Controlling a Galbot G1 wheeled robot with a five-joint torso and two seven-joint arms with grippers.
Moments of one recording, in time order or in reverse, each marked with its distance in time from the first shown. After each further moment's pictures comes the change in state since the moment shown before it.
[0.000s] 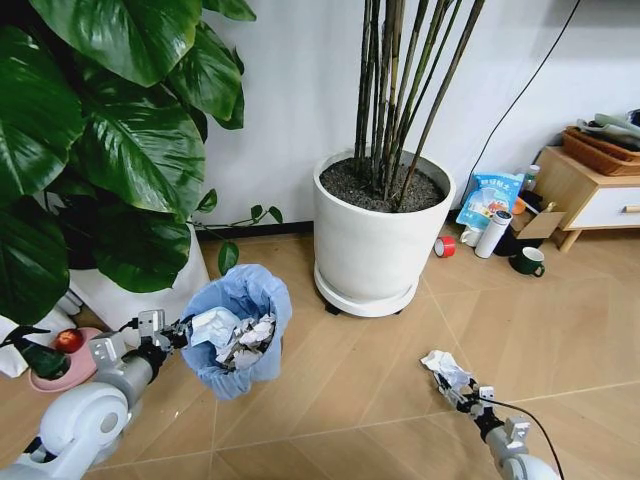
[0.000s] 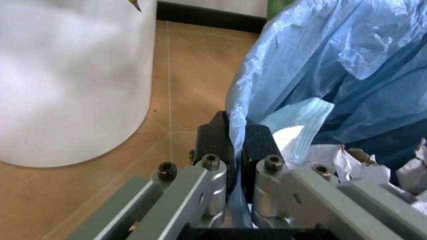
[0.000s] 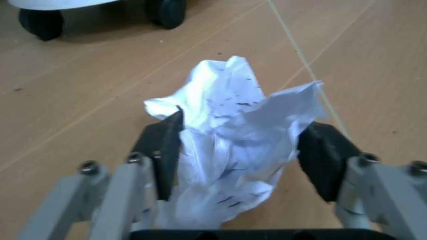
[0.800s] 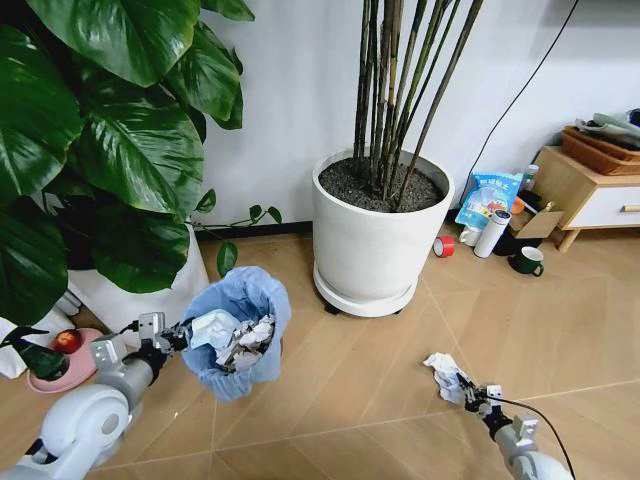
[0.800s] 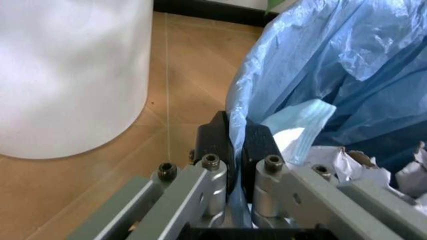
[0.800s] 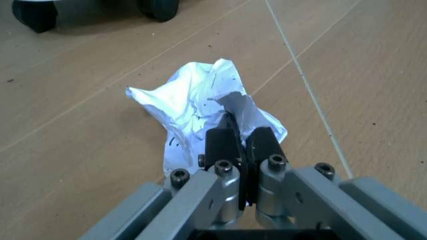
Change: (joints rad) left arm 0.005 -0.006 0.011 0.006 -0.001 0.001 -0.001; right arm 0.002 -0.023 -0.001 -0.020 0.010 -0.004 -0.027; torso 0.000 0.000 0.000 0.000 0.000
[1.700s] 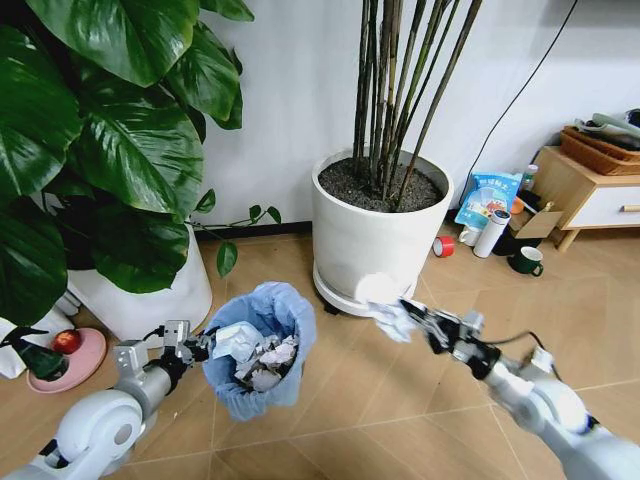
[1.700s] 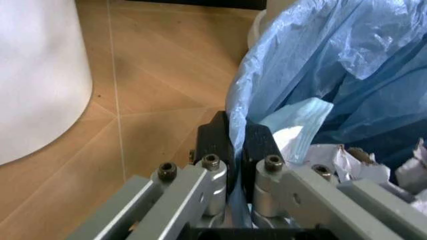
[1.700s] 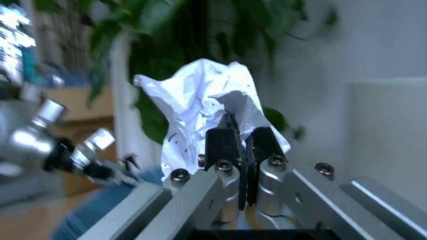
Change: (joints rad) left arm -0.021 0.081 0.124 -0.036 -0.005 -0.020 0.050; right arm 0.056 -0.334 -0.345 0.849 0.429 0.052 -0.284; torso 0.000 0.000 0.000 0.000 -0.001
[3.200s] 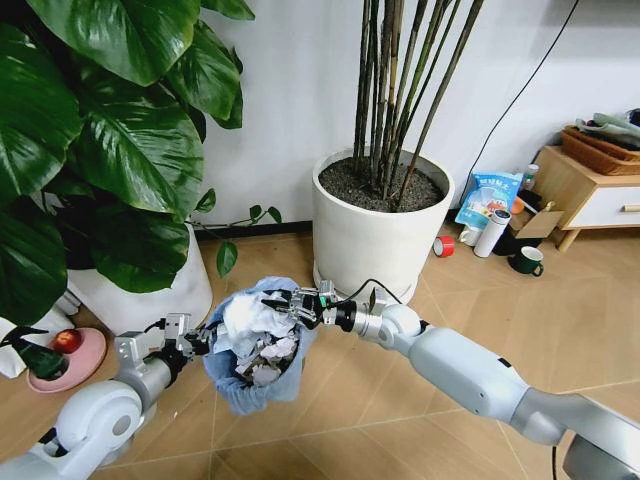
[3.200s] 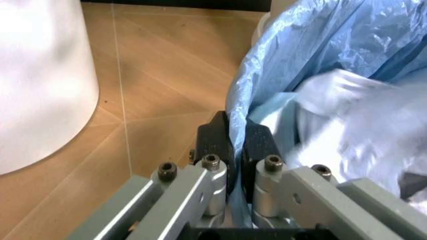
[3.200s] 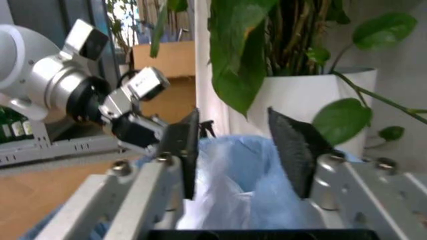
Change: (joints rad) left arm -0.025 0.040 0.002 0.001 -0.038 0.006 -0.019; right arm 0.685 0.255 -0.700 -0.478 0.029 -0.012 -0.116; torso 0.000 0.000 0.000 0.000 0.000
